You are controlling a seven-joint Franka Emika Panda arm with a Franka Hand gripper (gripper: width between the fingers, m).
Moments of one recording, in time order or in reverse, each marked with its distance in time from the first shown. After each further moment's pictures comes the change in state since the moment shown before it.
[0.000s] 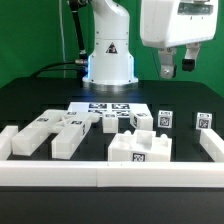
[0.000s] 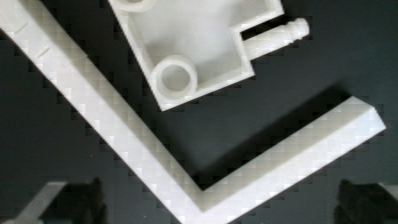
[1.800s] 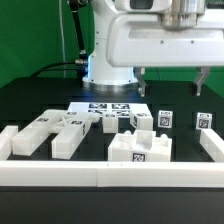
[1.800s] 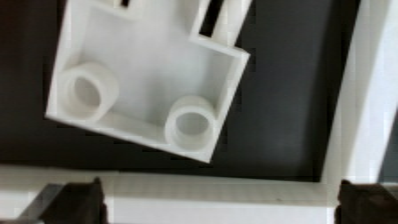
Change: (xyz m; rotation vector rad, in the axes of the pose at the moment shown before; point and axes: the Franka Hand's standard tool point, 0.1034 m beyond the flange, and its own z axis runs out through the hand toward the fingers) arm -0.010 0.005 0.047 0.027 0.021 0.965
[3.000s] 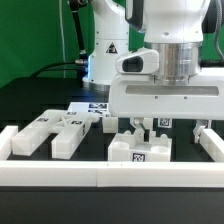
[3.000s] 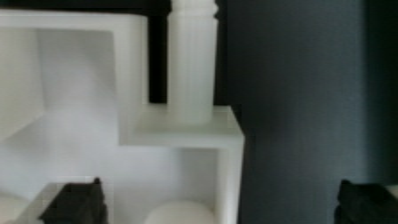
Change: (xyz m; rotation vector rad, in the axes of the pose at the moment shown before) arm -0.014 -0.007 0.075 0.031 -0.016 0.163
